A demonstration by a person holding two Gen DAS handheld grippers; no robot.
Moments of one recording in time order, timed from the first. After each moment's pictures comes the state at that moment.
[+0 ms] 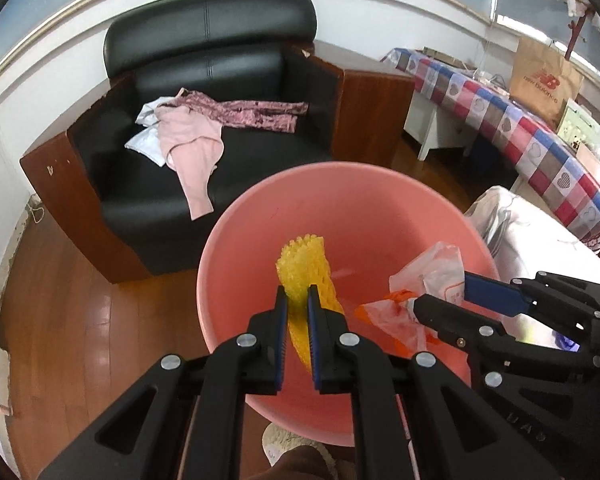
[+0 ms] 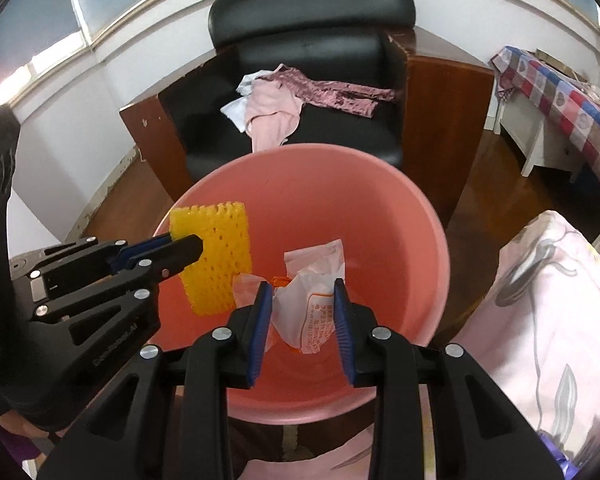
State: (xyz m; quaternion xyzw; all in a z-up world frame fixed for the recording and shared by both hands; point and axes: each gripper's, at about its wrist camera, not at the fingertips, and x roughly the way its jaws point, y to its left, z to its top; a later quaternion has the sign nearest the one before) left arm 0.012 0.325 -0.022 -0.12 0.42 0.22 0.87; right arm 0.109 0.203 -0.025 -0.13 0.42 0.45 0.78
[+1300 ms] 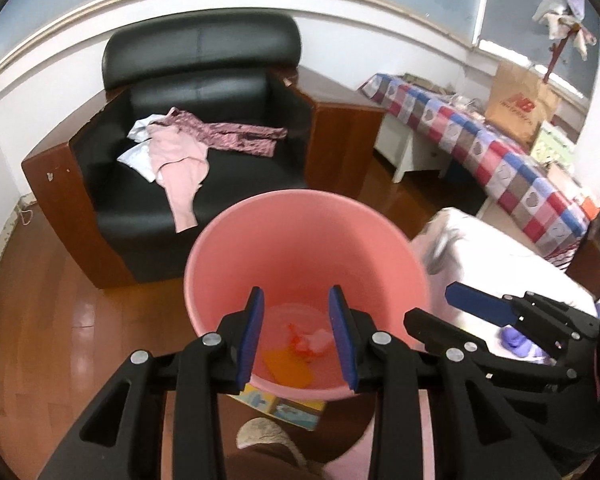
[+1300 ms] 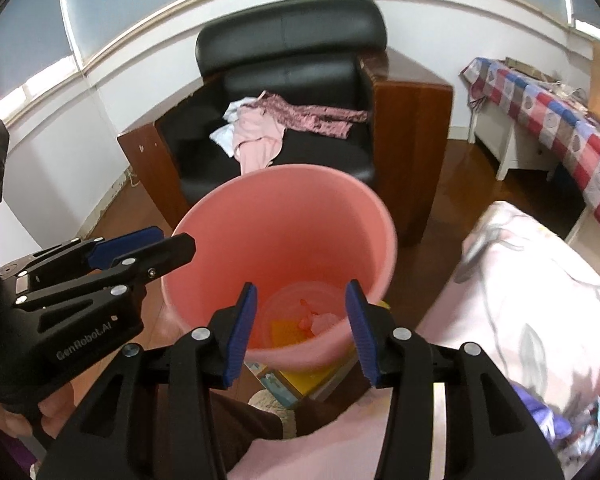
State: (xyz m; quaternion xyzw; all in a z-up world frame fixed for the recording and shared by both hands) left arm -0.023 0.284 0.030 -0.14 0.37 0.20 0.90; right arm 0.080 0.141 0.012 -0.10 0.39 0.42 0.81
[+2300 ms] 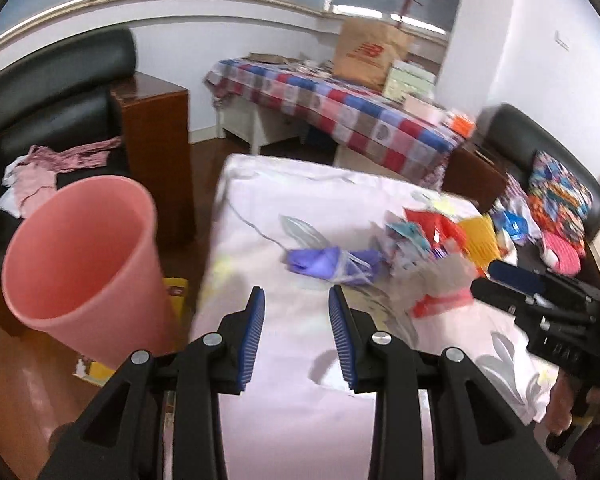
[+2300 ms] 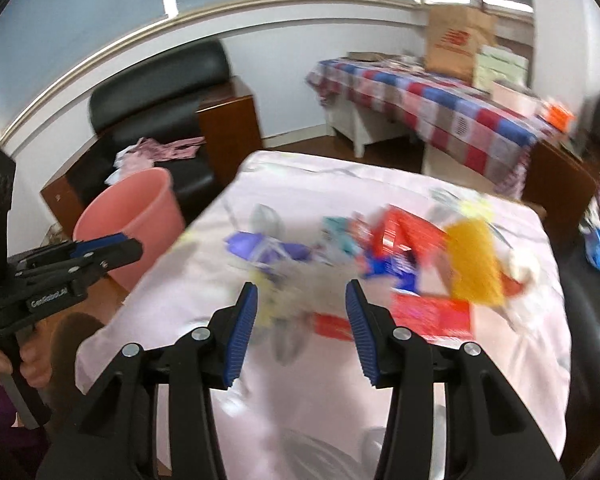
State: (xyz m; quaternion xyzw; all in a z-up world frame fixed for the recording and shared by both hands) left arm -0.015 0.077 0.014 -0.08 0.38 -0.04 0.92; right arm 0.032 -0.156 0.013 -0.02 0.37 0.23 0.90
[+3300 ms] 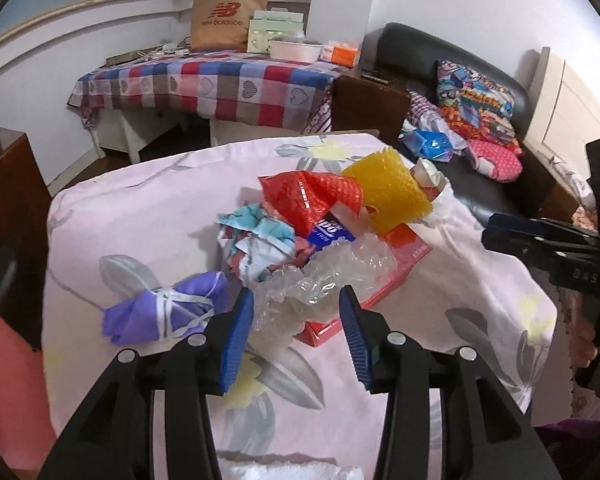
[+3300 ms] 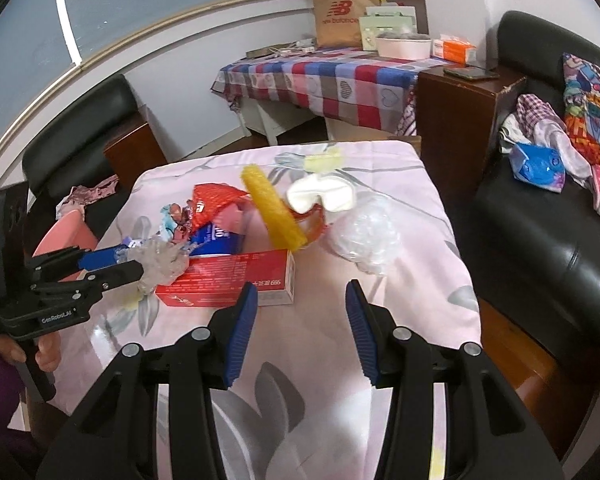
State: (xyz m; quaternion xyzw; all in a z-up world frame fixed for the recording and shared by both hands) left arm 0.069 -0.040 -0.025 0.03 0.40 -0.23 0.88; right arm 0.046 -0.291 -0.015 0.06 0.40 0.11 0.91
